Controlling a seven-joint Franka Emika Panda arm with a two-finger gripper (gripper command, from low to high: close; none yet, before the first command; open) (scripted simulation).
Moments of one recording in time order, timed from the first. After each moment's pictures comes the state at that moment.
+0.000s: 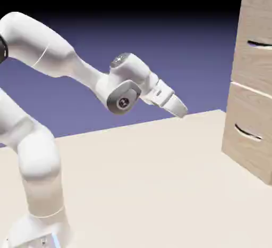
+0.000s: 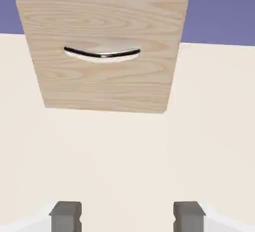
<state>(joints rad) 0.06 -0.58 -0.03 -2.78 -0.05 3.03 0.73</state>
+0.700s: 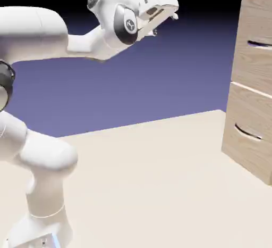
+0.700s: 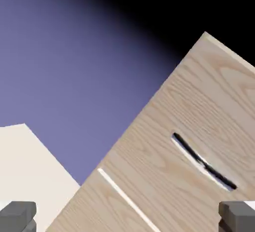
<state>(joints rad) 0.82 -0.81 -0.48 -2.32 -0.90 2.84 0.63</state>
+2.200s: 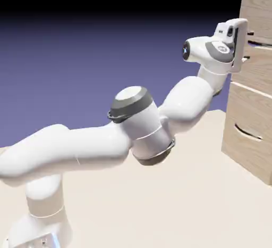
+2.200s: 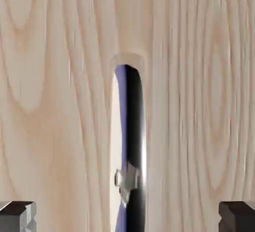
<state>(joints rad) 2.36 -1.28 -1.39 -1.33 -2.56 2.50 0.38</state>
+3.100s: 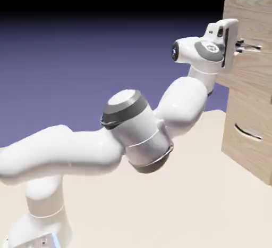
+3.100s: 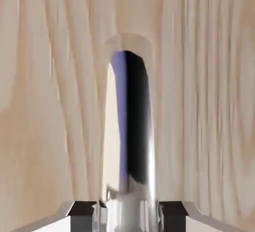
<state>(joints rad) 2.10 -1.26 -1.30 -1.73 -2.57 2.35 0.49</state>
